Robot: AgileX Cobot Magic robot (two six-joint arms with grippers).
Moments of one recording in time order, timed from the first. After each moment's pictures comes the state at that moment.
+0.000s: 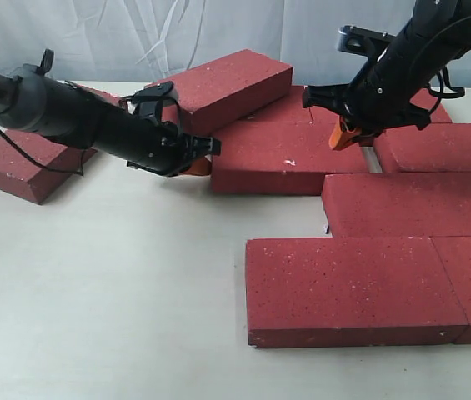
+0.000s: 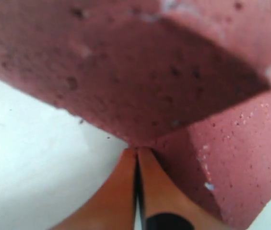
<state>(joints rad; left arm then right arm) -0.35 2.18 -1.32 -1.36 0.48 1.02 0.21 1.96 -1.46 0.32 0.84 -0.02</state>
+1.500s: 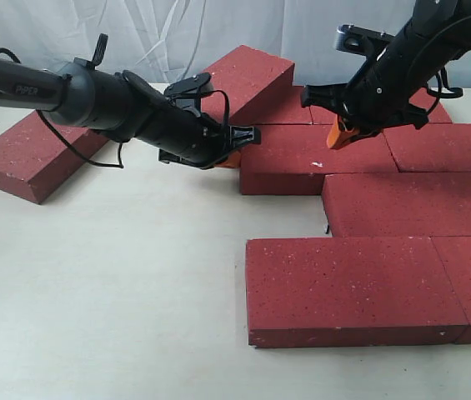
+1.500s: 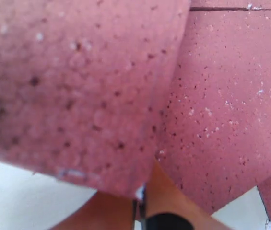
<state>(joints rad) -0.48 2.22 -1.46 -1.12 0.37 0.61 0.21 1.96 -1.46 0.34 0.84 -0.04</state>
